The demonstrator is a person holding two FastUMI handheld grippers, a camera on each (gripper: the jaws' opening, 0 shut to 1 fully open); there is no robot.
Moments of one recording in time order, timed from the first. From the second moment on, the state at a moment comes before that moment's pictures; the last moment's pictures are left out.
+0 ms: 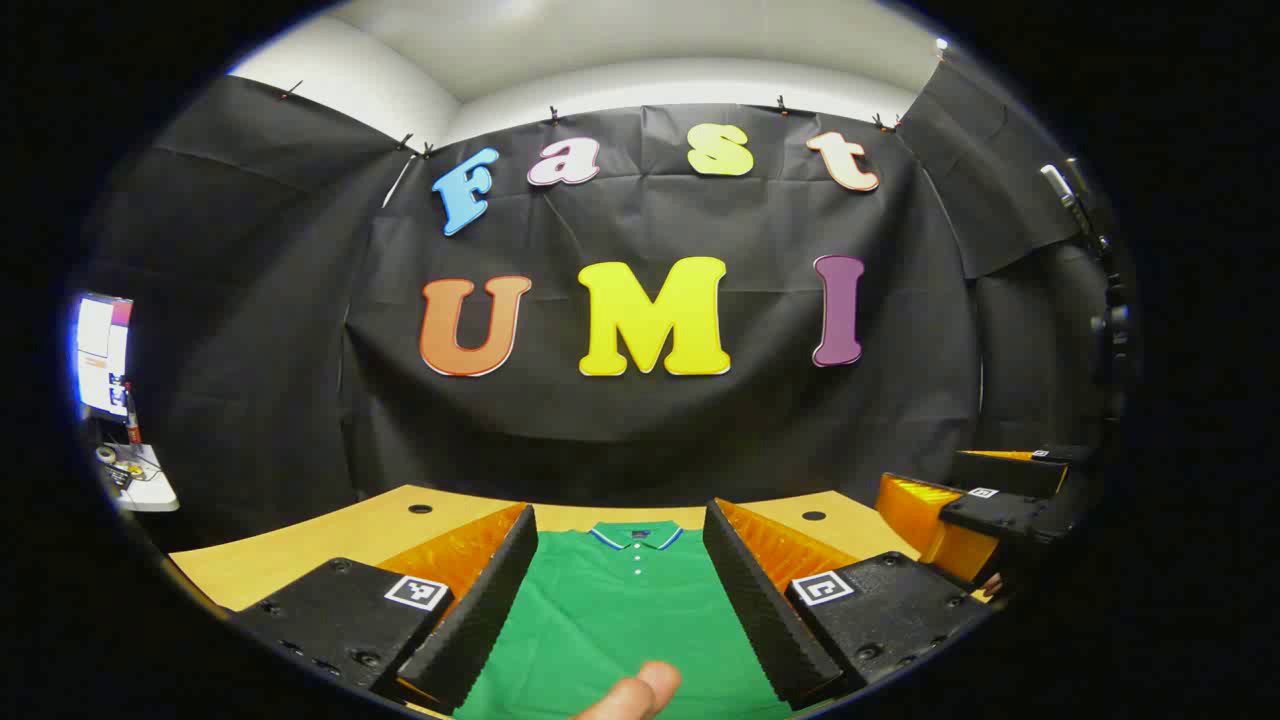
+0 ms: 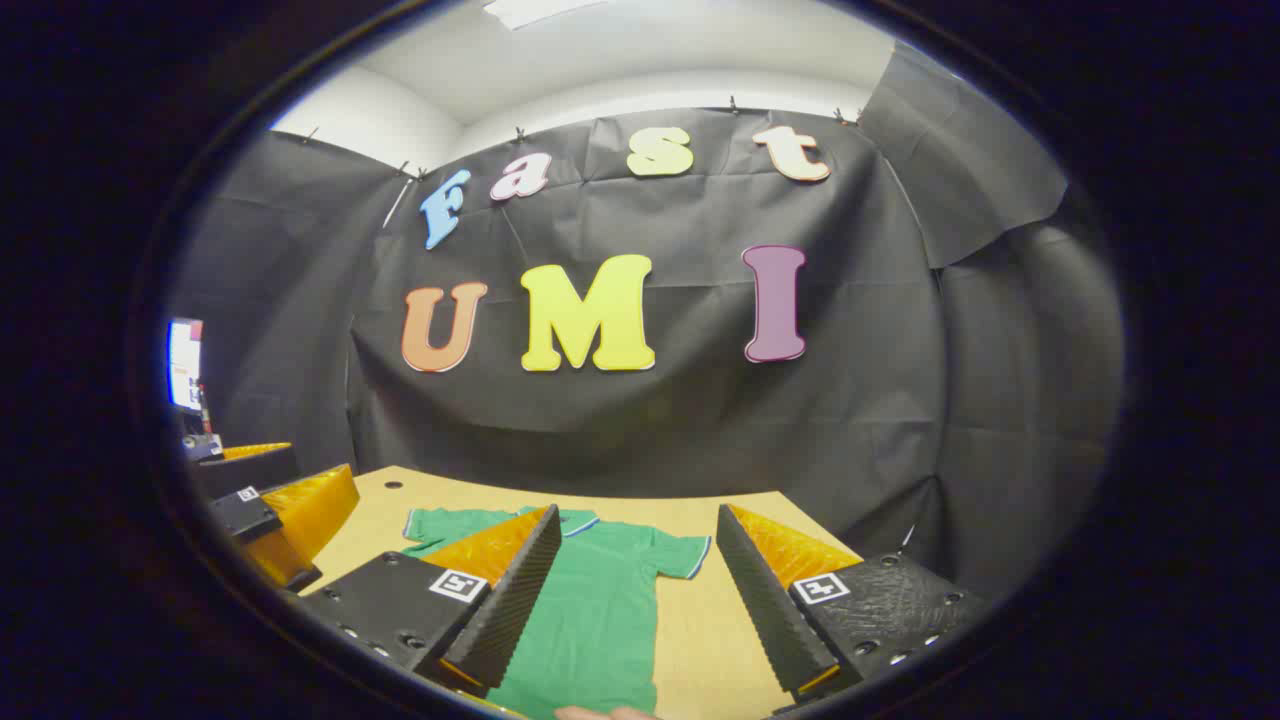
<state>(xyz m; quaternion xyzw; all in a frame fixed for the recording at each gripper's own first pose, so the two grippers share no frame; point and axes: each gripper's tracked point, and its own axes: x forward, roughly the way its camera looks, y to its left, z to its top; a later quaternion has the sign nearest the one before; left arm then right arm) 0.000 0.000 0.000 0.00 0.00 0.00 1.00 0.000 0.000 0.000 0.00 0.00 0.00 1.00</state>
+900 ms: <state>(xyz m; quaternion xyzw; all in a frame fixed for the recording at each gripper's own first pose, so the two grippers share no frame) 0.008 0.042 -0.037 0.01 0.06 0.00 1.00 -0.029 0.016 -0.006 -0.08 -0.01 -0.04 1.00</state>
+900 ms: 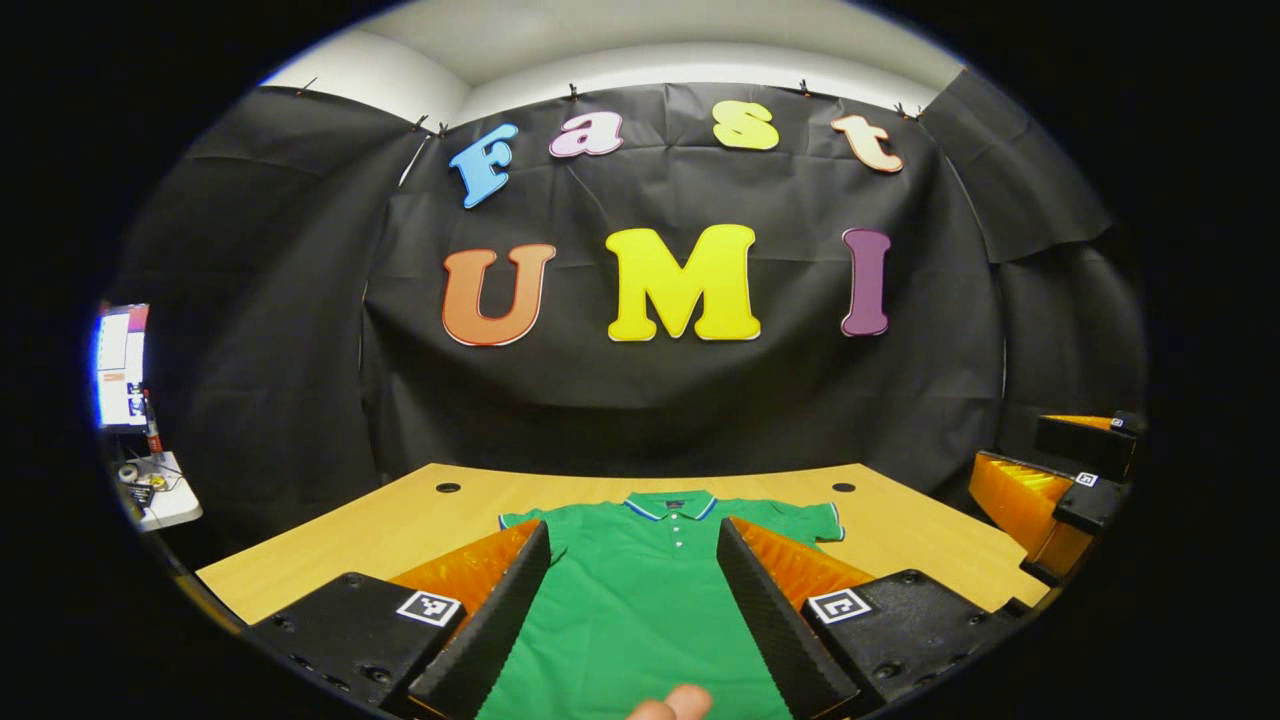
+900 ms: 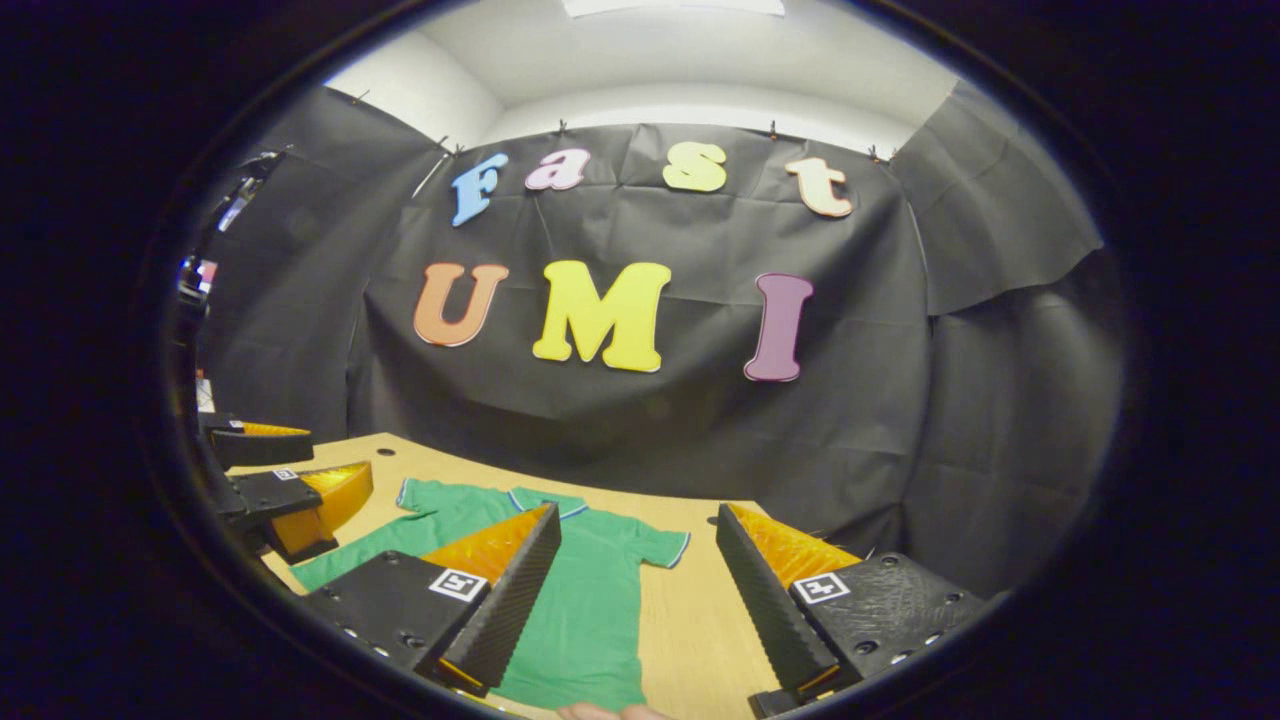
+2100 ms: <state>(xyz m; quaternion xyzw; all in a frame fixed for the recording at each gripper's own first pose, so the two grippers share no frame) 0.037 0.051 -0.072 0.04 0.08 0.01 1.00 0.315 -0.127 -0.202 0.00 0.29 -0.14 0.95</state>
